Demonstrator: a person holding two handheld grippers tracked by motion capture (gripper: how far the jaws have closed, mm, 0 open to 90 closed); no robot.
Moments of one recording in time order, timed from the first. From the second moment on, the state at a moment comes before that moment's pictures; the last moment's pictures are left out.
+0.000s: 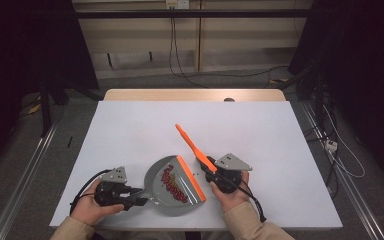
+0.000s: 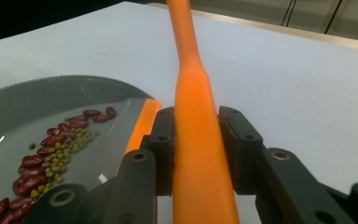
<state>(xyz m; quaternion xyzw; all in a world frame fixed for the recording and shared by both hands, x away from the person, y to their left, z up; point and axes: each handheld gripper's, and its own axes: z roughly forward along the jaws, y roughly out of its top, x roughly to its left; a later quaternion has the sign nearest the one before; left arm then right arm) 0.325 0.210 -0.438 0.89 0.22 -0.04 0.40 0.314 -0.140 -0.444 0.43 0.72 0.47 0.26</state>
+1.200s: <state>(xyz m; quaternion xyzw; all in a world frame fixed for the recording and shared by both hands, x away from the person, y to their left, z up) 0.323 0.208 -0.440 0.88 0.22 -0.04 0.41 0.313 -0.098 -0.440 0.44 0.68 0.55 0.20</state>
